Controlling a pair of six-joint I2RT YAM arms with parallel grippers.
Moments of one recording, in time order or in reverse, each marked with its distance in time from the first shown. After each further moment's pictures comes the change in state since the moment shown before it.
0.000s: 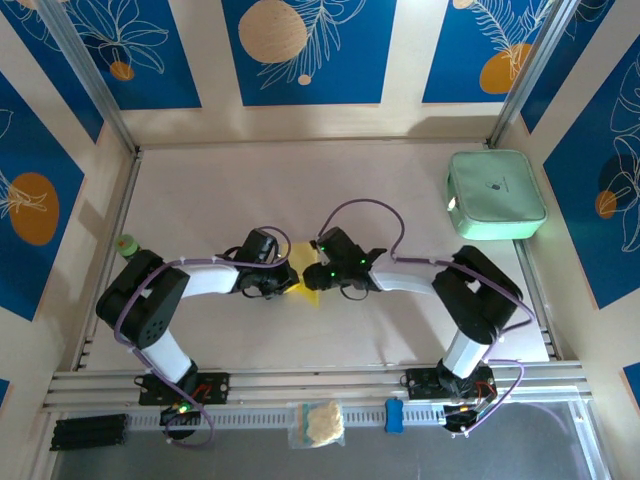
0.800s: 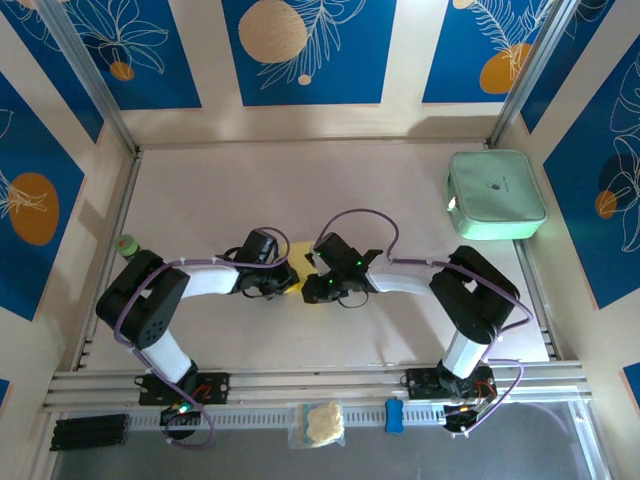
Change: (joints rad) left arm 0.000 -0.001 -0.006 0.011 -0.008 -0.048; right arm 0.046 0.047 0.017 -0.090 -0.241 0.106
